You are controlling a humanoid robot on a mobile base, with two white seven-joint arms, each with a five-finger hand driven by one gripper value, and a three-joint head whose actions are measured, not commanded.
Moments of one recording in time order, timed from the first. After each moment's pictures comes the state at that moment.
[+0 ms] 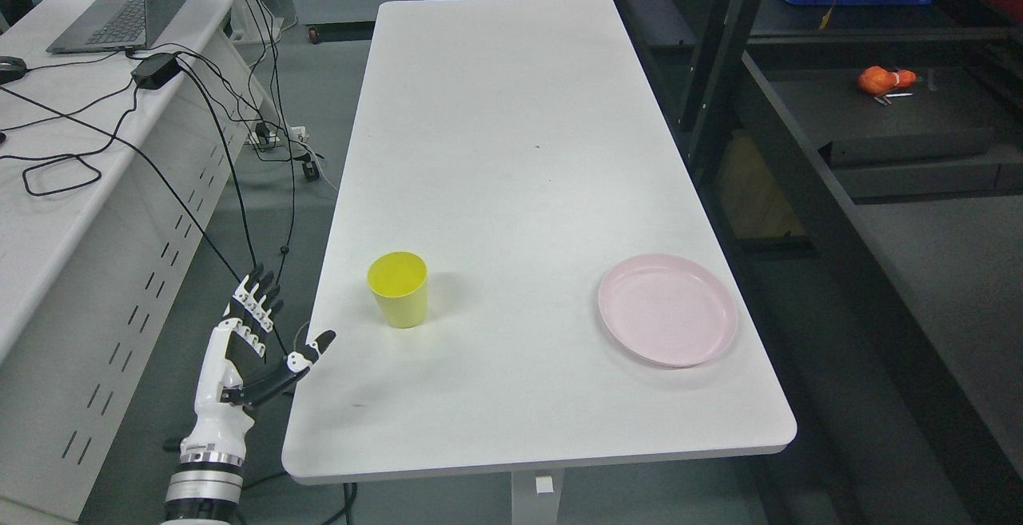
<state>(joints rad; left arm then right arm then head) 0.05 0.02 0.20 -1.77 0.19 -0.06 -0.07 0.00 0.00 0.00 -0.24 0.00 0.09 -0.12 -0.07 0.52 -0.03</state>
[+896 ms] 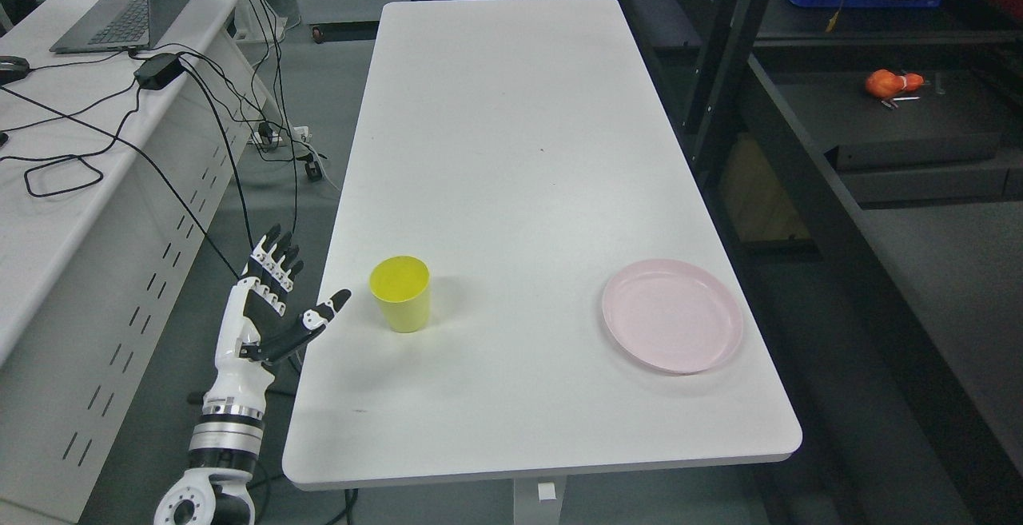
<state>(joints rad) -0.10 0.02 0.16 -1.67 0.25 -0.06 -0.08 0.00 0.00 0.00 -0.24 0.00 0.10 -0.12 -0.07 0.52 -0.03</state>
